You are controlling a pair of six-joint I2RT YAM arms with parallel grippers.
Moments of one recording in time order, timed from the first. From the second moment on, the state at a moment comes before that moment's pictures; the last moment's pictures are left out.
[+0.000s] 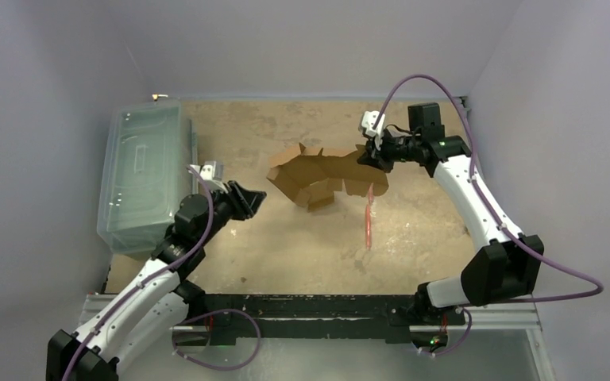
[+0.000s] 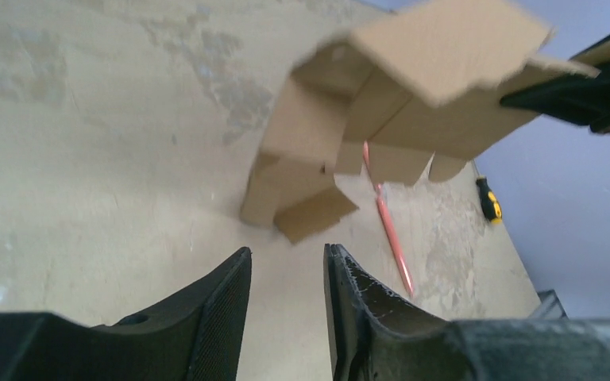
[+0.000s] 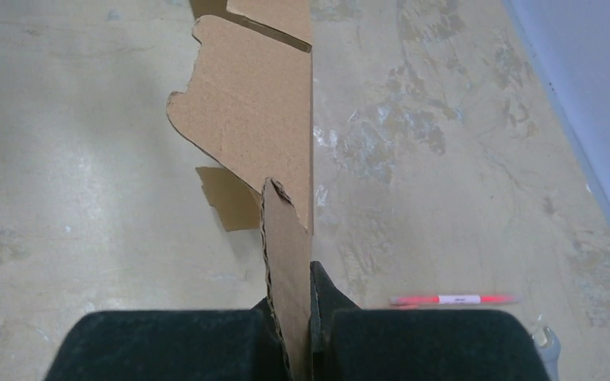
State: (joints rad) left arm -0.49 0.70 0.47 0.07 0.03 -0.58; right arm 0.20 1.41 1.32 -0.70 -0.78 -0.82
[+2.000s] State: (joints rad) left arm -0.35 1.80 0.39 1.46 0.36 -0.45; right arm 0.22 1.42 1.28 -0.70 -0.86 -0.75
